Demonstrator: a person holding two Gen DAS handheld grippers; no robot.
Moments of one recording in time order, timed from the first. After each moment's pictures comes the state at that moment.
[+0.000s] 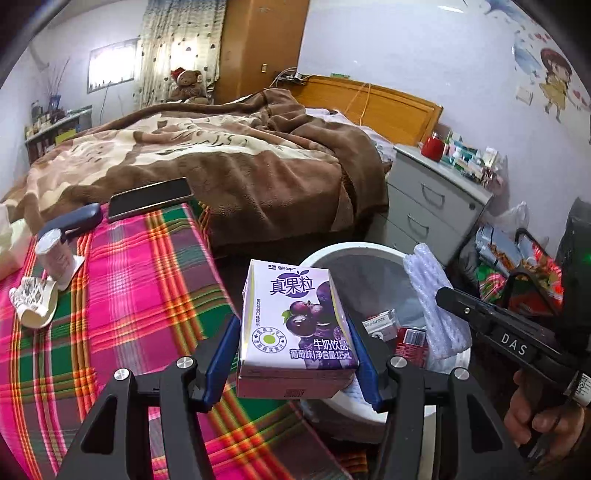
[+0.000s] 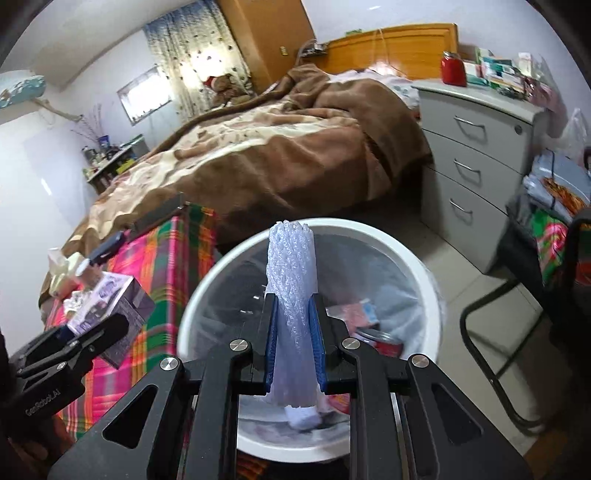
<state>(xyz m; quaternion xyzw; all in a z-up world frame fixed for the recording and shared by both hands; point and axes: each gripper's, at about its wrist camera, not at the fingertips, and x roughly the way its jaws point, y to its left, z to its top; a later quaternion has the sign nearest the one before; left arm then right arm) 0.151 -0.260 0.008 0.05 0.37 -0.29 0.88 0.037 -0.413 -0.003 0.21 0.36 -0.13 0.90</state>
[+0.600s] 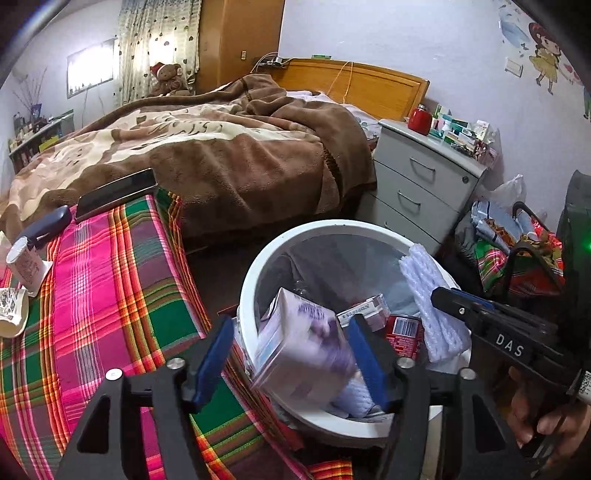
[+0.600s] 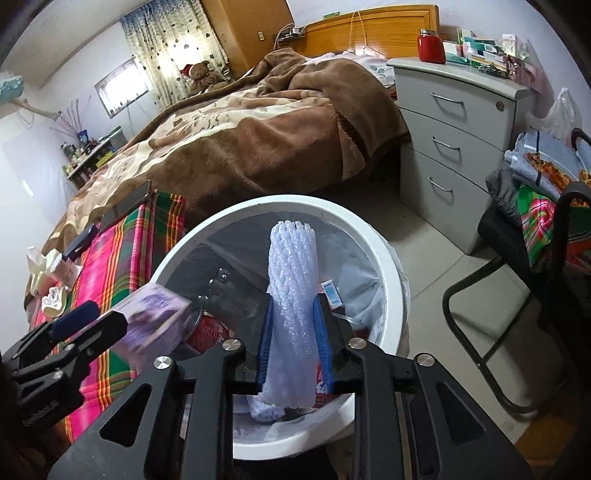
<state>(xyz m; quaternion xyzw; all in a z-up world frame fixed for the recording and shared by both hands) 0.149 -0.300 -0.012 0.07 0.40 -0.31 0.86 0.029 -0.431 -0.014 0.21 0.39 -0.15 0.89</state>
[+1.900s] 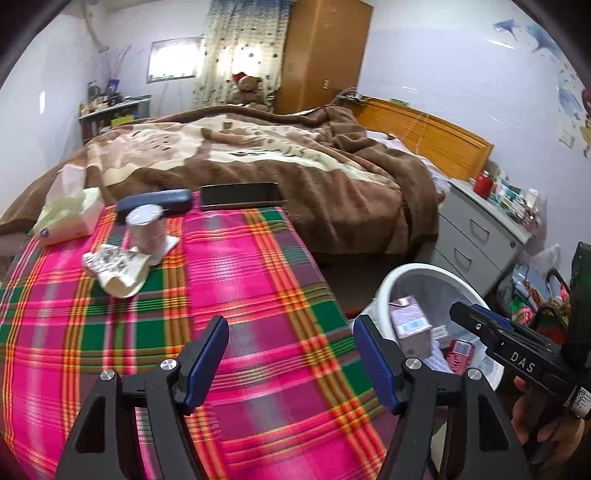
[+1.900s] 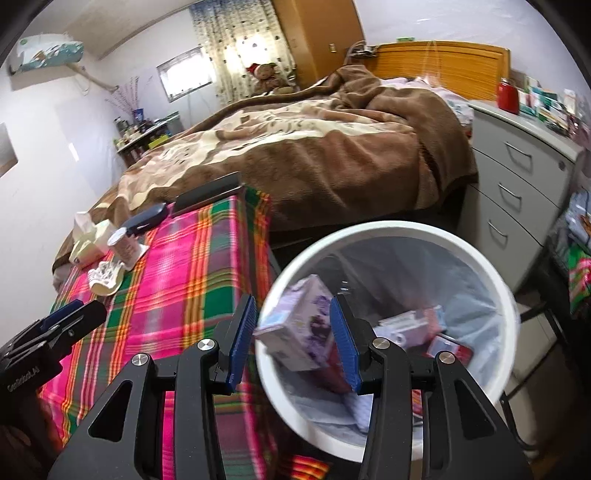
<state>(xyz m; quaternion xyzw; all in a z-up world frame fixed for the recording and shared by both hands) 0.160 -0.149 0.022 -0.01 0.37 -0.20 0.91 0.068 -0.342 0.013 0.15 0.36 -0.05 0.92</state>
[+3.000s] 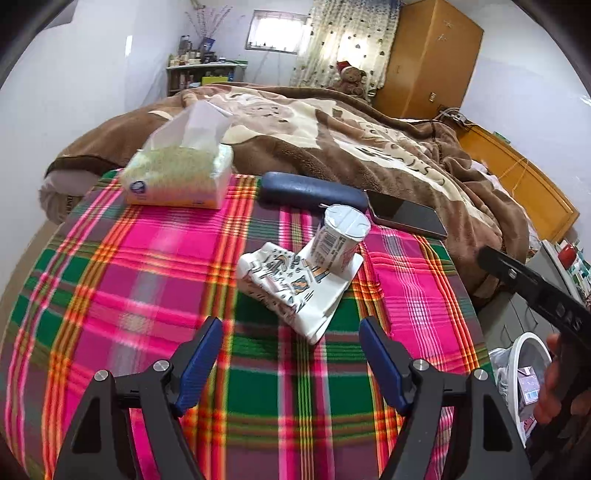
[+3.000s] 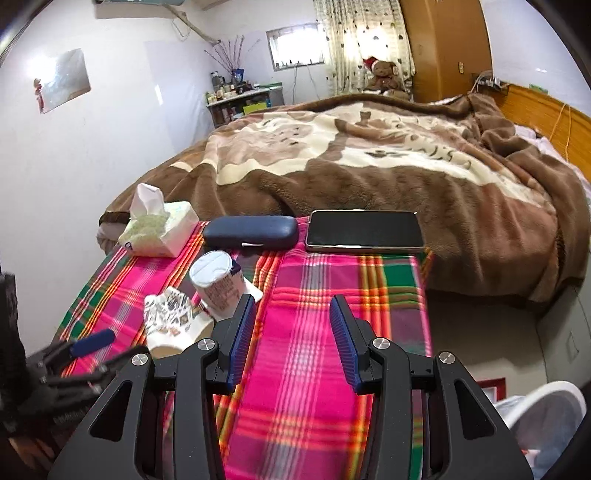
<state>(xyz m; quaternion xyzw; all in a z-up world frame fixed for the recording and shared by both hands) 0.273 0.003 -0.018 -0.08 0.42 -0.05 0.90 0.221 -0.219 0.024 0.06 0.37 0.12 0.92</state>
